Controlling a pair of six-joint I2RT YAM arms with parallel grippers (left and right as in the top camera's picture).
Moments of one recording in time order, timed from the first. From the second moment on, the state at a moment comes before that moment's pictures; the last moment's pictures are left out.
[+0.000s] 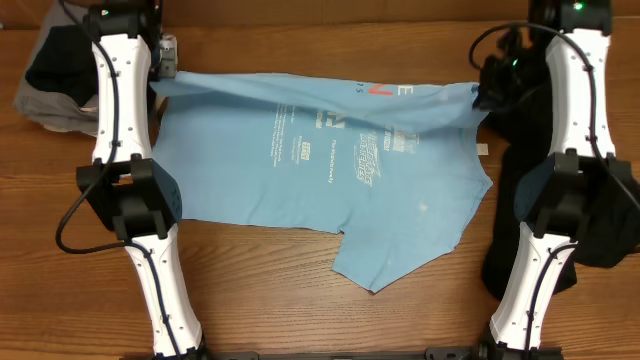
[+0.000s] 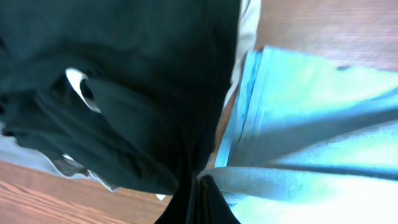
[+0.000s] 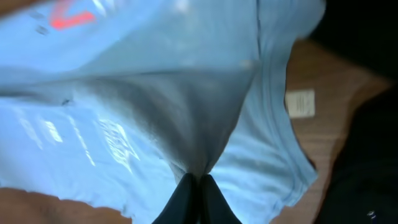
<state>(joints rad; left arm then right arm) 0.12 2.46 2.55 -1.29 -0.26 0.07 -0.14 2.39 2.44 -1.64 -0.32 0.12</state>
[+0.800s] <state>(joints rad) 0.13 2.46 2.42 -1.34 -0.19 0.06 -0.15 2.38 2.36 -1.64 -0.29 0.10</state>
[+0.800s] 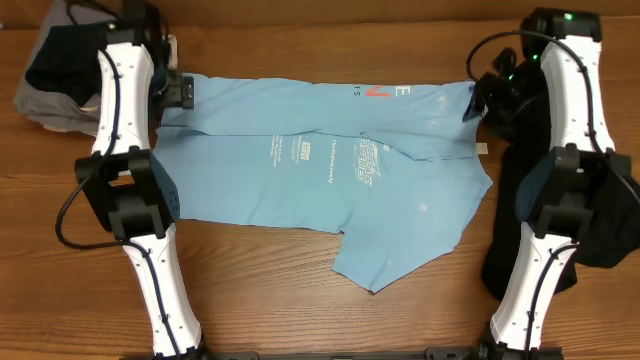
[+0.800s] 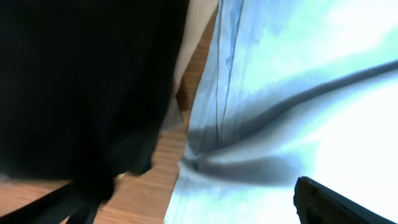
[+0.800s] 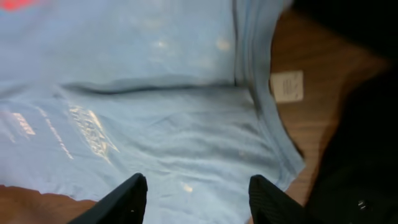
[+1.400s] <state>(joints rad) 0.13 2.05 3.14 -1.68 0.17 0.00 -0.05 1.45 2.37 -1.64 -0.31 0.22</state>
